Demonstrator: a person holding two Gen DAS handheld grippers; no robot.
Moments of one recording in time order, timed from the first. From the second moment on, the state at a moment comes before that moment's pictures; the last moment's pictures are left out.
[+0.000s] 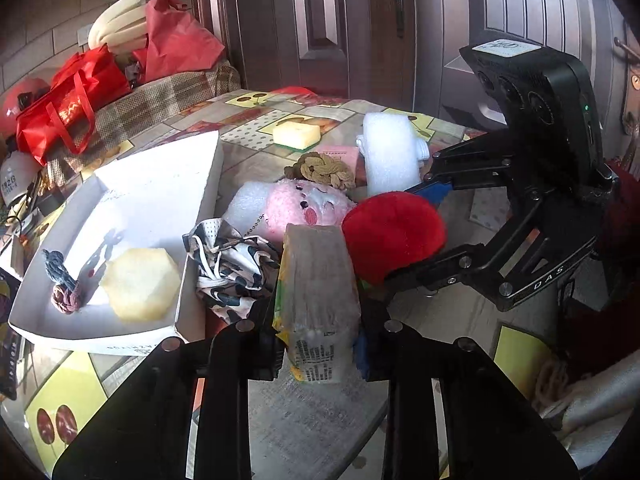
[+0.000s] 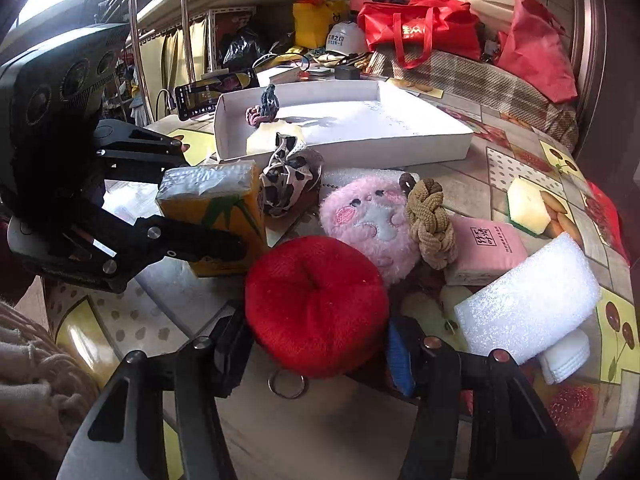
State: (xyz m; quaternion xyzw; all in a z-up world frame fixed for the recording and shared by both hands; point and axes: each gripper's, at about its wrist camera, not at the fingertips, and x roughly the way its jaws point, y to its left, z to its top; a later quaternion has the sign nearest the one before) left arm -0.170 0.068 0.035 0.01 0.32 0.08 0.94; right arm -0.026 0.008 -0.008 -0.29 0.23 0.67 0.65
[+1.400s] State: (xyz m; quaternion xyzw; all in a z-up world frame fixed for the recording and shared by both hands) left arm -0.221 0.188 0.053 -0.06 0.14 0.38 0.91; right arm -0.014 0.060 0.028 -0.08 0.13 0.58 0.80
